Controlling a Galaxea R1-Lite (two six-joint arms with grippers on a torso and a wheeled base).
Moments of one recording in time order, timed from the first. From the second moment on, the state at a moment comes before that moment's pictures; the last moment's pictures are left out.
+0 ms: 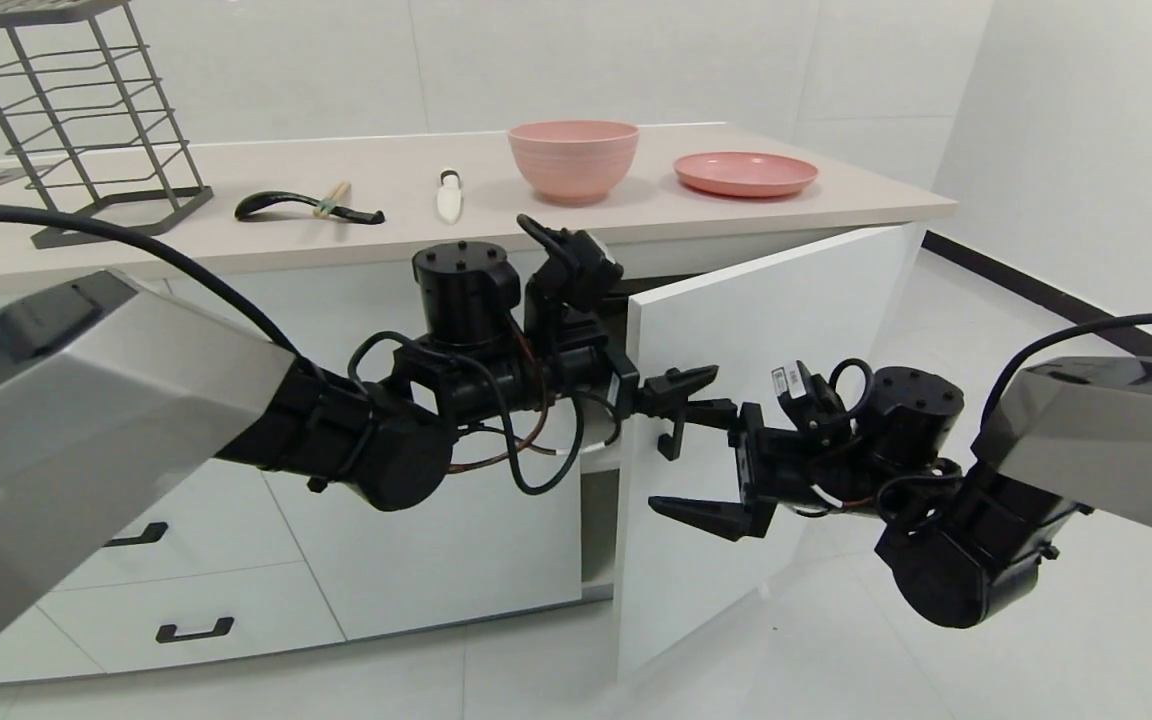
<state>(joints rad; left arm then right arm) -0.63 2.12 -1.24 -0.88 -0.55 0.21 0.42 2.27 -0.73 -1.57 1.06 -0.05</state>
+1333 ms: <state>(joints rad) -0.69 2.08 -1.14 -0.91 -0.42 0.17 0.28 2.11 -0.42 -1.57 0.98 -0.14</state>
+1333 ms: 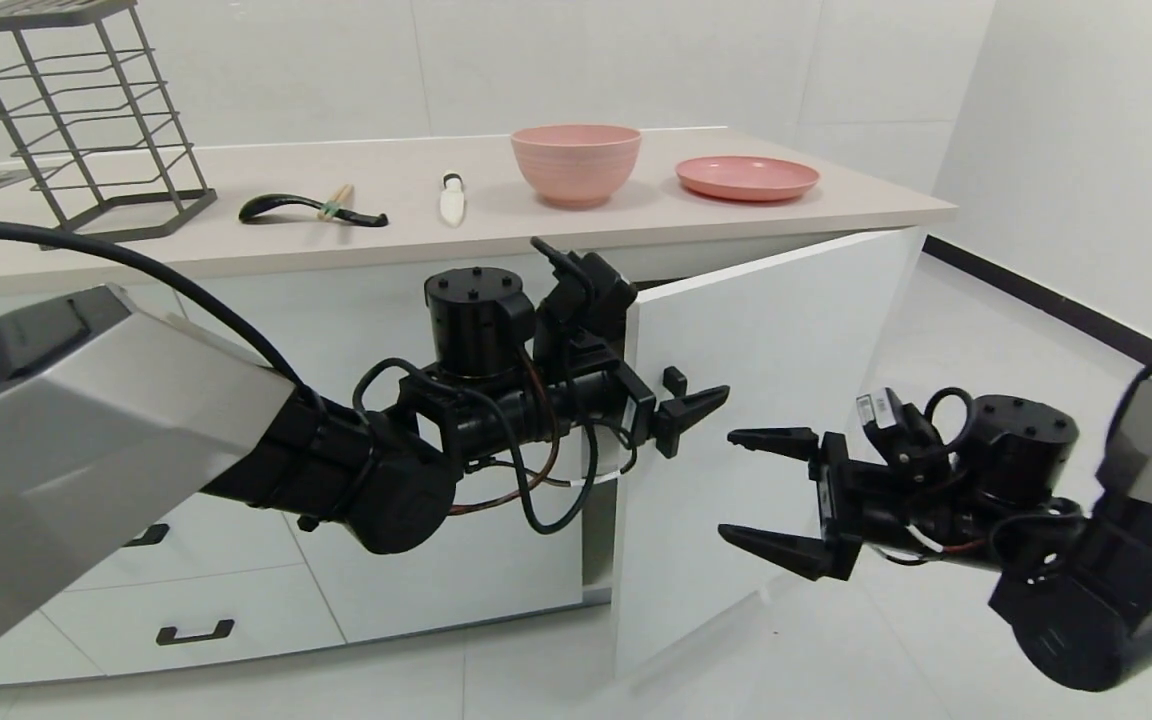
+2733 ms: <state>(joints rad) -0.96 2.15 -1.07 -1.04 -0.31 0.09 0.00 0.80 -0.10 -1.57 0.93 -0.14</state>
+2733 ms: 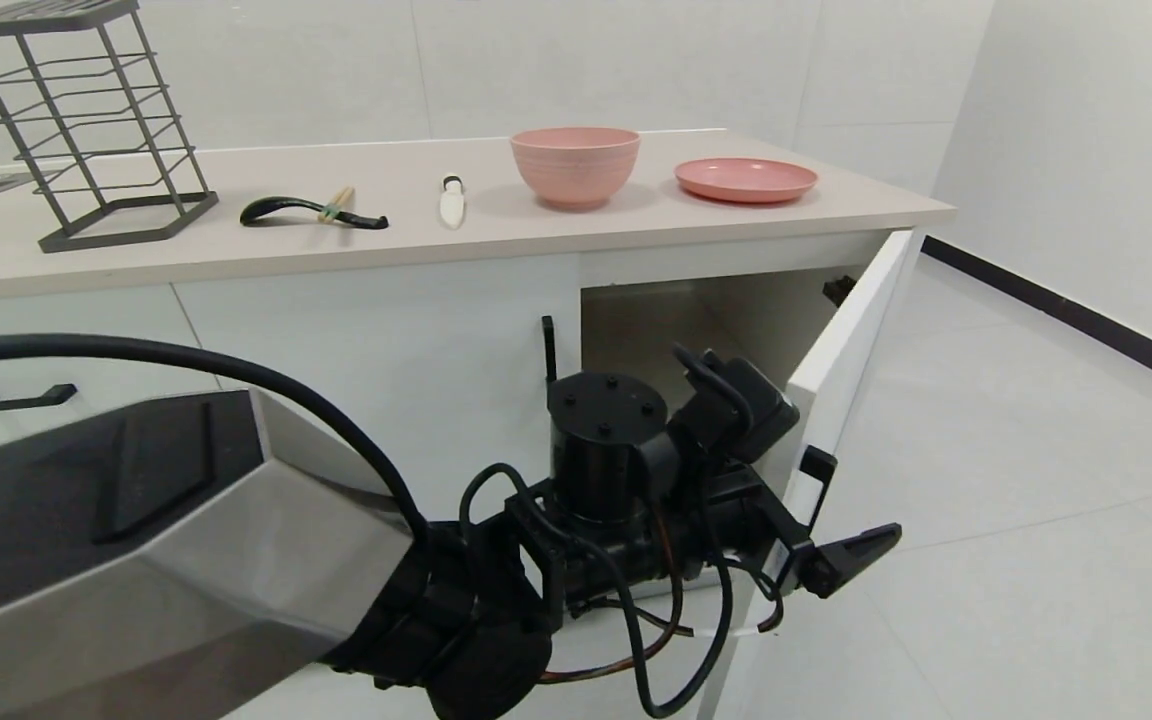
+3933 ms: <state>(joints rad) -1.17 2.44 -1.42 -1.17 -0.36 0.07 -0.04 0.71 -0.16 -1.56 0.94 -0.14</state>
